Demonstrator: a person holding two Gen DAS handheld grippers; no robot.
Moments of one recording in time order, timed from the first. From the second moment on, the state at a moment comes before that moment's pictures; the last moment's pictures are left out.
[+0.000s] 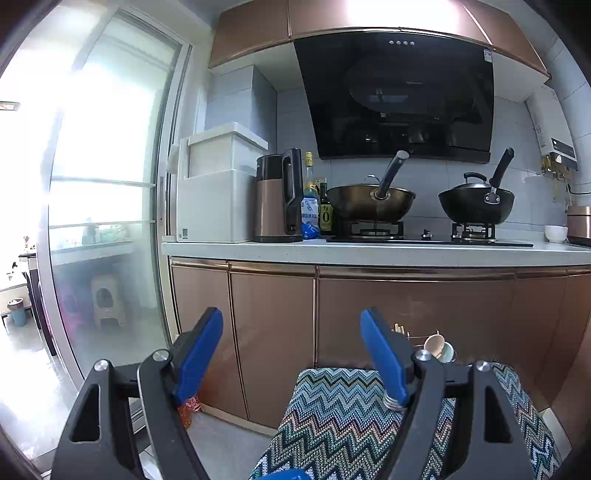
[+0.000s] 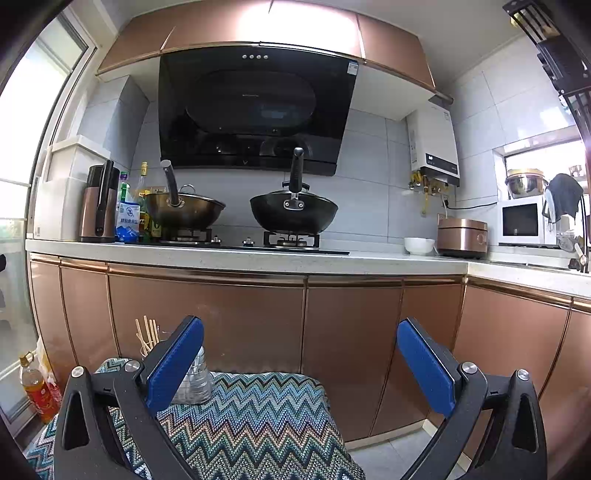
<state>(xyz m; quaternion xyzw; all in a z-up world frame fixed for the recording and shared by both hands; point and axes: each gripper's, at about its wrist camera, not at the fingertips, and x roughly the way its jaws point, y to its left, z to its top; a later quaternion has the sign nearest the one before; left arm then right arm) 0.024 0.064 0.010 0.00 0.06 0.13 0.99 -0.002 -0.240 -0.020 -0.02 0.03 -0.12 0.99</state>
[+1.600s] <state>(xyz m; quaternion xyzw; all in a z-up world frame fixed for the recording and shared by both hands) 0.022 0.050 0.012 0.01 0.06 0.10 0.99 0.001 -0.224 -0.013 -0.03 0.05 -0.11 0.99</state>
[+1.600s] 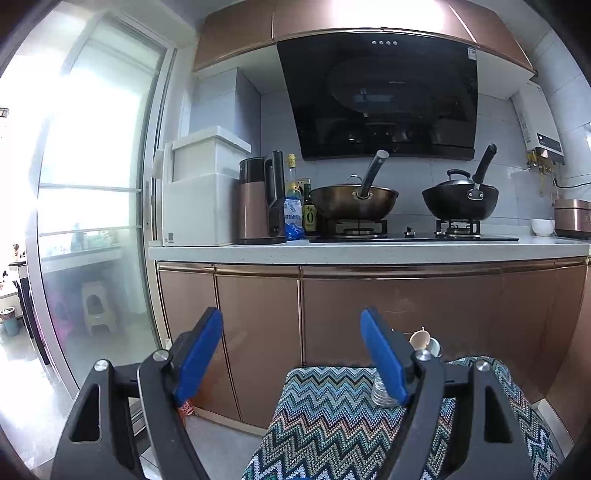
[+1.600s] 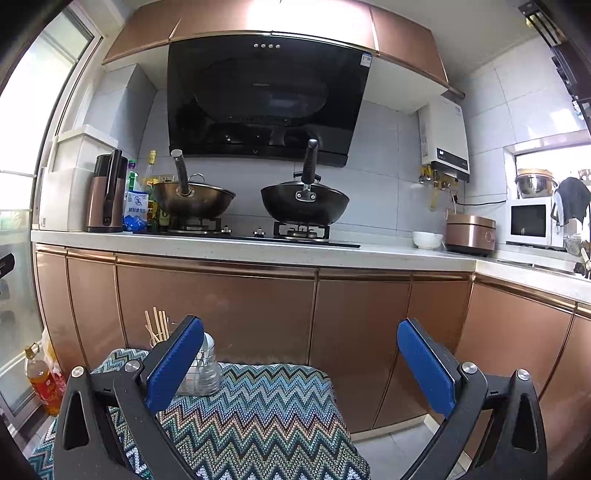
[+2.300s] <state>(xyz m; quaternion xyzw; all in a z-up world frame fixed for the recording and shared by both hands) 0.020 0.054 0.012 0.01 0.07 0.10 0.99 0.001 -0.219 -0.013 -0.03 0.06 -0.11 0.99</state>
